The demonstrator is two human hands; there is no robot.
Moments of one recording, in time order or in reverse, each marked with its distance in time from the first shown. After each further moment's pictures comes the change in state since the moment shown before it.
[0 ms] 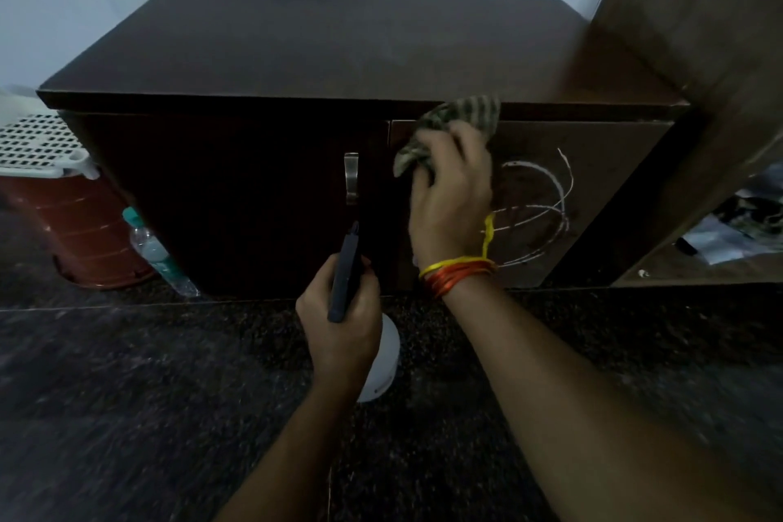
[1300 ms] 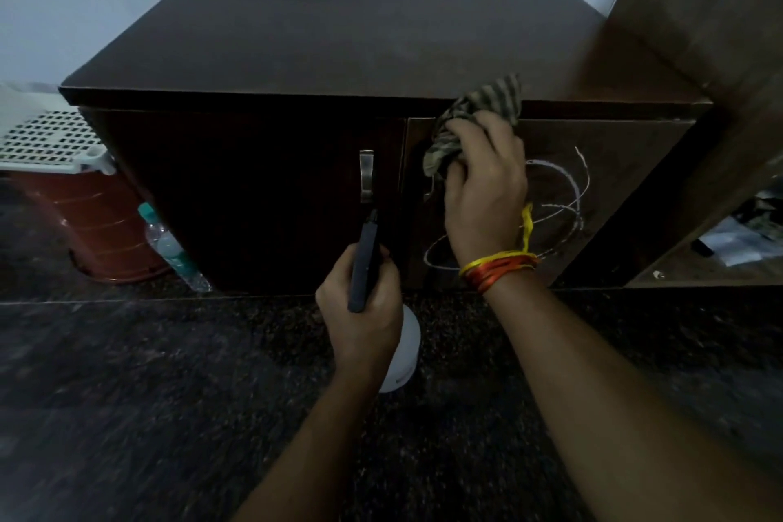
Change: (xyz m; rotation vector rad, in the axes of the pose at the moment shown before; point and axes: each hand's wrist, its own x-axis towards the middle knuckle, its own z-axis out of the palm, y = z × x) left_hand 0.005 0.009 0.006 -0.044 0.024 -0.006; right_hand 0.006 0.015 -0.011 -0.076 -0.027 -0.076
